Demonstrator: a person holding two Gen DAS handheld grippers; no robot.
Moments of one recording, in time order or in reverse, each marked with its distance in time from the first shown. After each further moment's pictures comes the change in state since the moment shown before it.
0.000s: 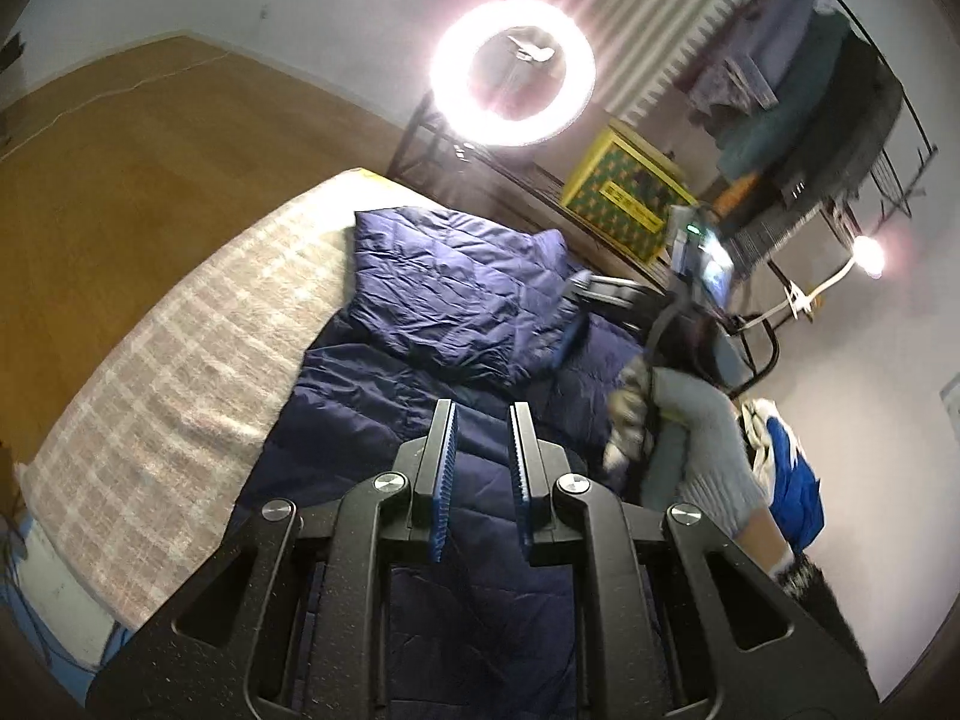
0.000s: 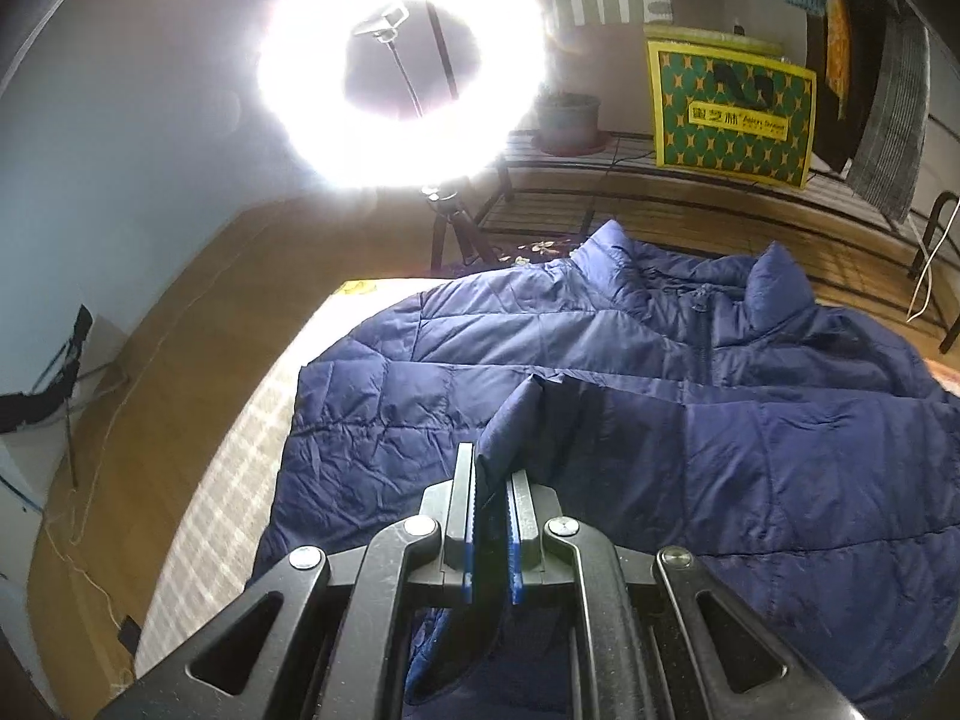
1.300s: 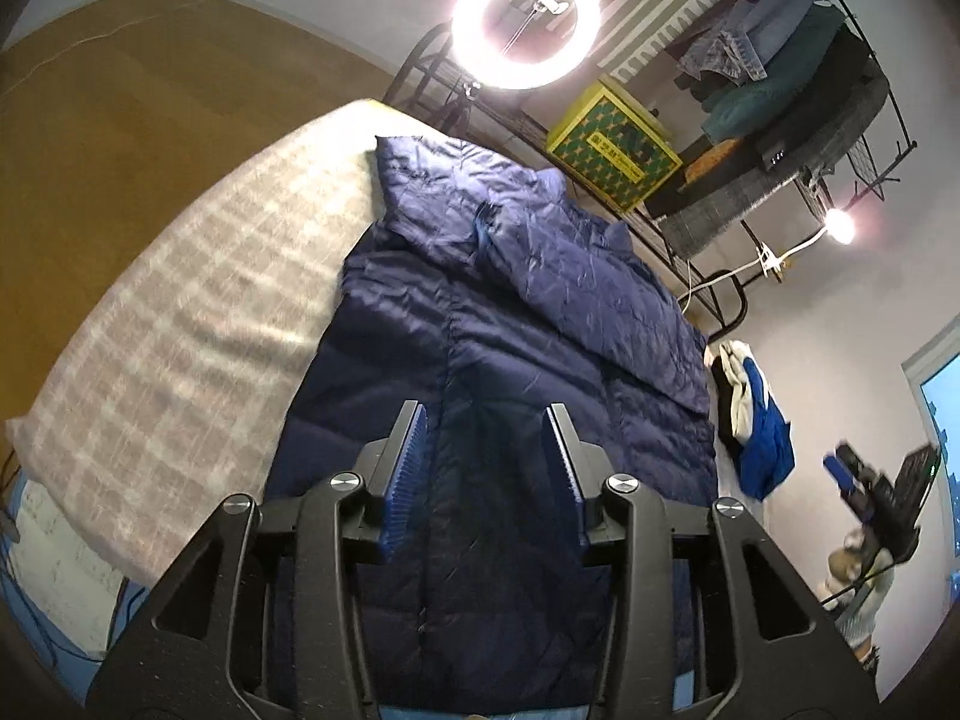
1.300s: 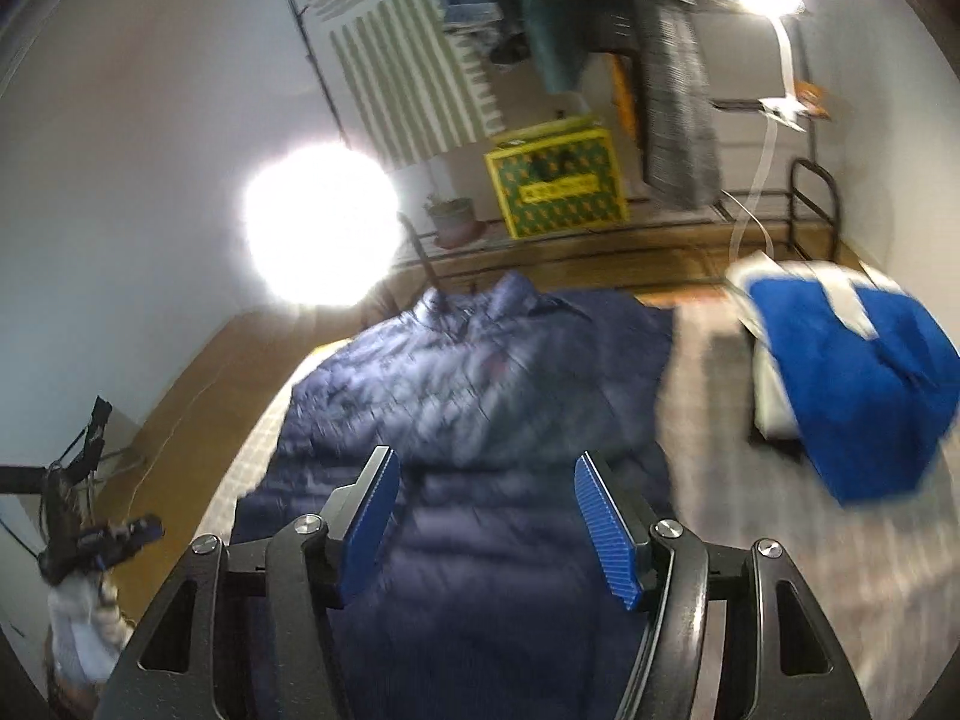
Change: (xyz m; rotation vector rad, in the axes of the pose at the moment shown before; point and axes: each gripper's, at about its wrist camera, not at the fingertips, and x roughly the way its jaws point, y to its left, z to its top) left arm -0.026 0.079 -0.040 -0.038 0.156 -0.119; right arm -0.327 -0.164 -0.190 0.165 -0.230 -0.042
